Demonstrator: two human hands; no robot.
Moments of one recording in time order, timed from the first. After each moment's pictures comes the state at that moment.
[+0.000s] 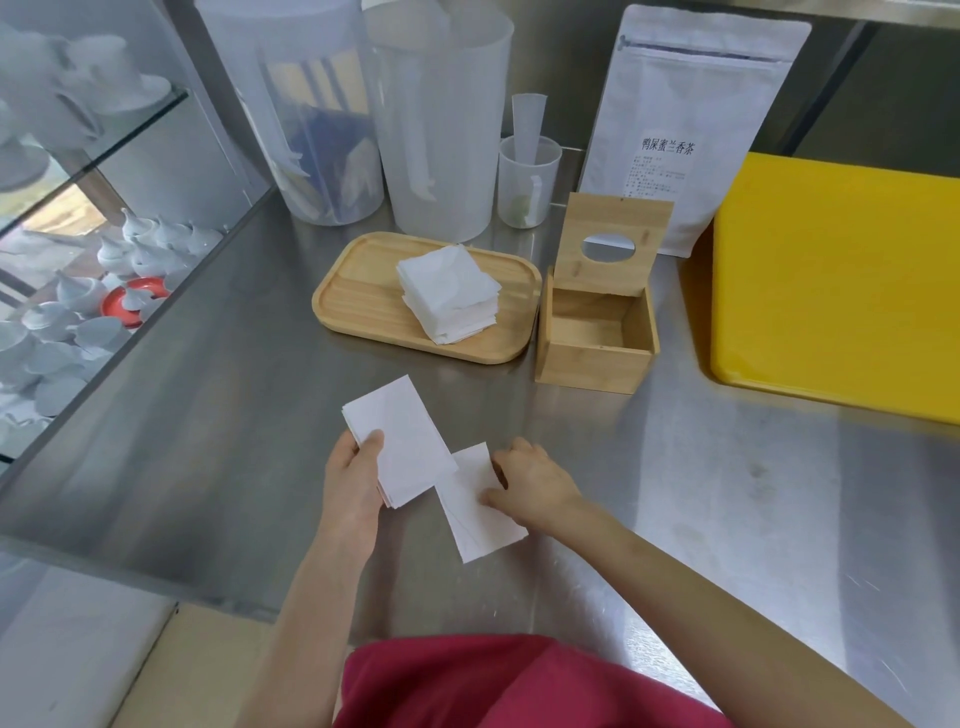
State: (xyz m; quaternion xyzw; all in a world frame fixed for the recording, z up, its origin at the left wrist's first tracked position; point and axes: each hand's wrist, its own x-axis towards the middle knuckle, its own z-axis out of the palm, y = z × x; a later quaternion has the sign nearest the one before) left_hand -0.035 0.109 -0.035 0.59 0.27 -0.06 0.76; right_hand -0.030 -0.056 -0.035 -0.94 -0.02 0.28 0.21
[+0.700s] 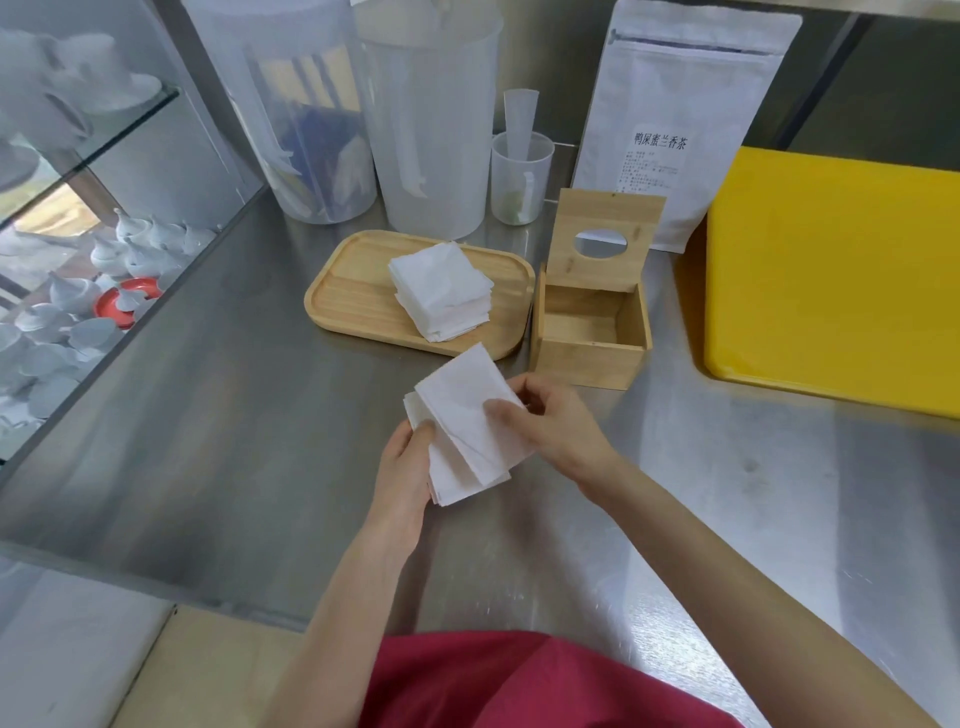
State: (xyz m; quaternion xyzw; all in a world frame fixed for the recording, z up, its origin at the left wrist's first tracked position) left_hand -0.034 0.064 -0.023 0.60 0.25 -0.14 0.75; right_hand -0.021 -0.080 0.014 -0.80 0.06 0.14 0.58
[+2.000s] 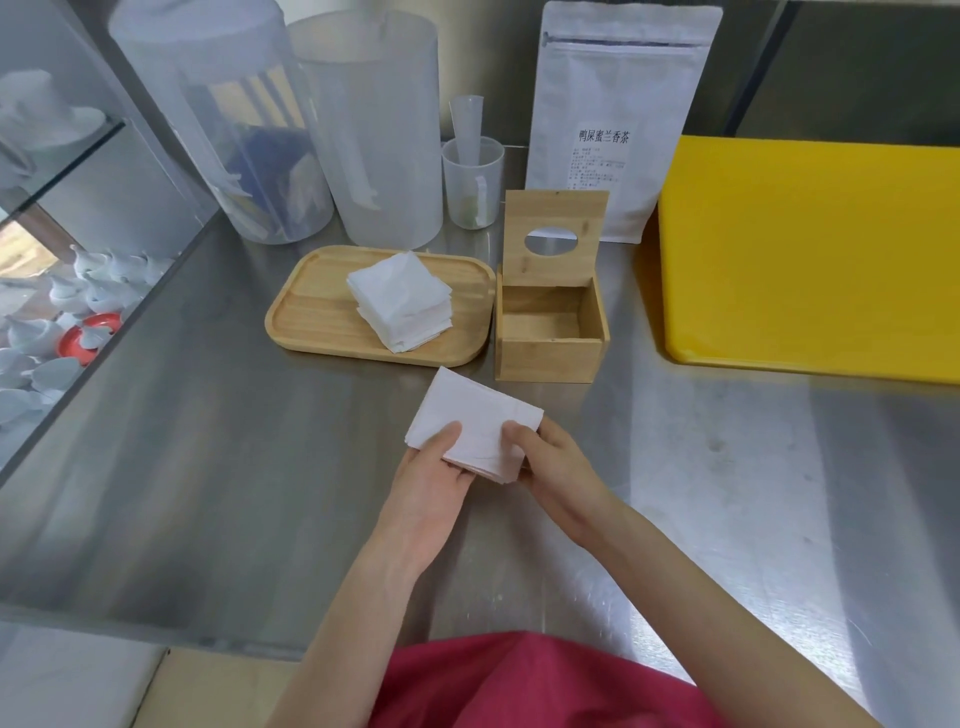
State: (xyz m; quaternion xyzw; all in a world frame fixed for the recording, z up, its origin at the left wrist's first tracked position) left_hand -0.042 0.032 -0.015 0.43 0.13 -0.23 0.87; right_hand -0.052 -0.097 -0.013 -0.62 0.16 0.15 0.75
